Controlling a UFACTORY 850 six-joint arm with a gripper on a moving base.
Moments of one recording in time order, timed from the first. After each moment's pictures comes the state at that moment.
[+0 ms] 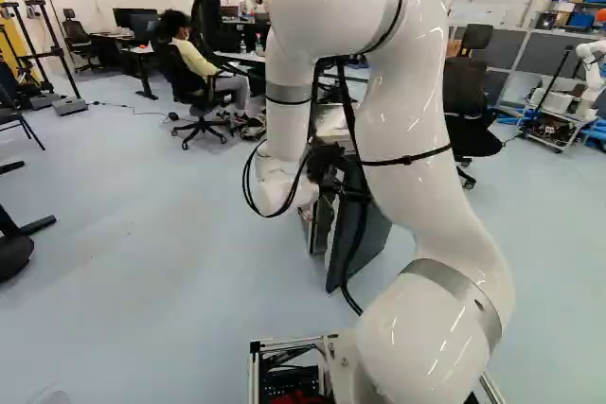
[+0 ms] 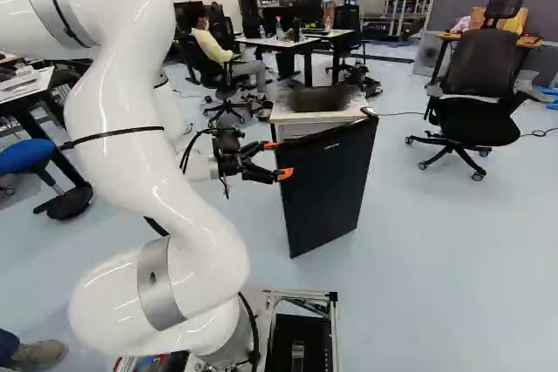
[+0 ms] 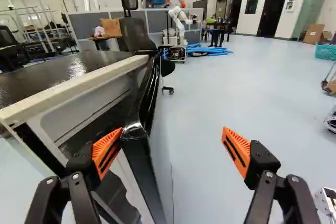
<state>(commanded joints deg) 27.8 -31.0 -34.1 93.4 79.4 0.0</state>
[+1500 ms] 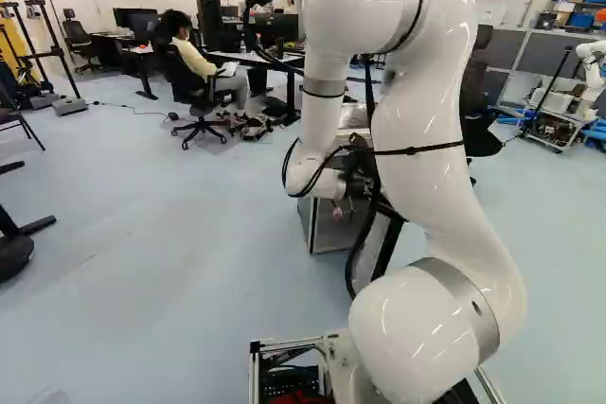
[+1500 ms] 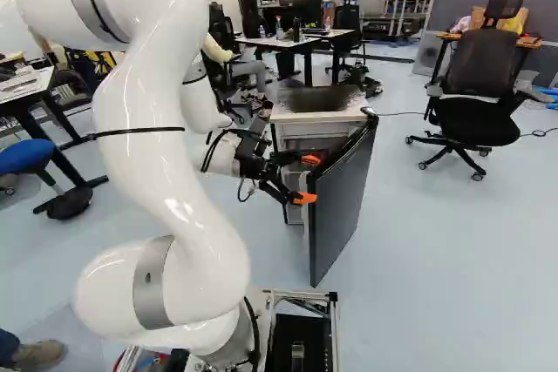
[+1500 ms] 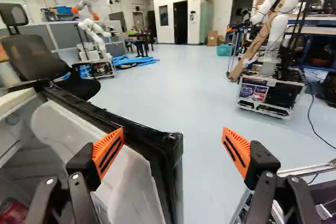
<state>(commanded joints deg) 13.1 -31.5 -35.8 110.3 82.4 0.0</state>
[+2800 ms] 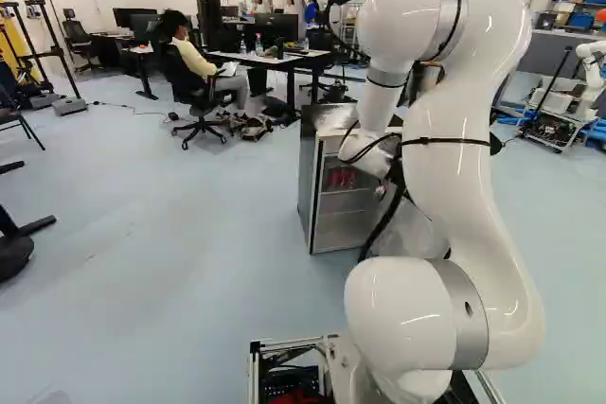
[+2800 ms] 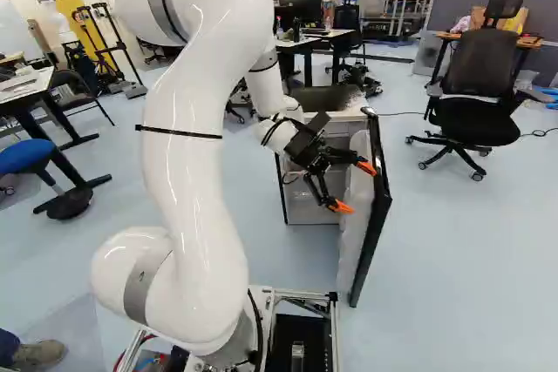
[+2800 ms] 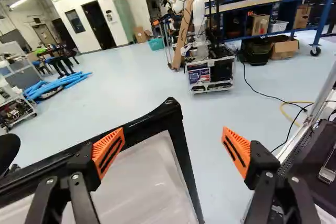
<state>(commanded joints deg) -11.9 -35.4 -49.6 113.4 81.3 0.0</state>
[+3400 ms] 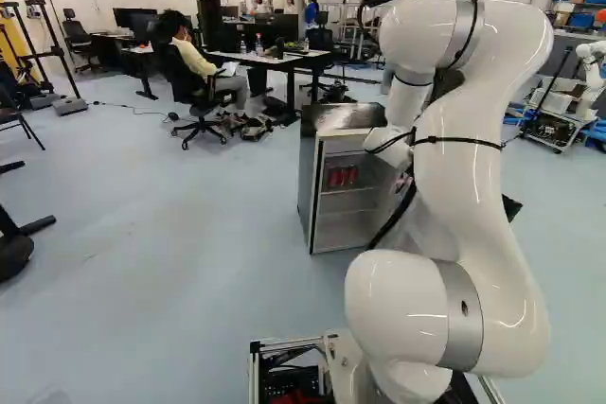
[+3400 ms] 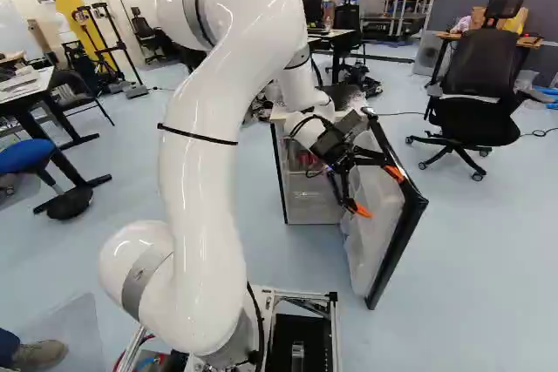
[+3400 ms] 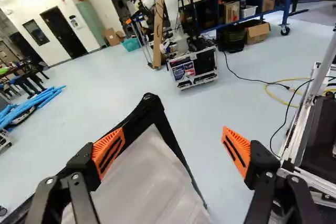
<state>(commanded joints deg) -21.3 -38.4 -57.7 114.8 79.8 0.0</state>
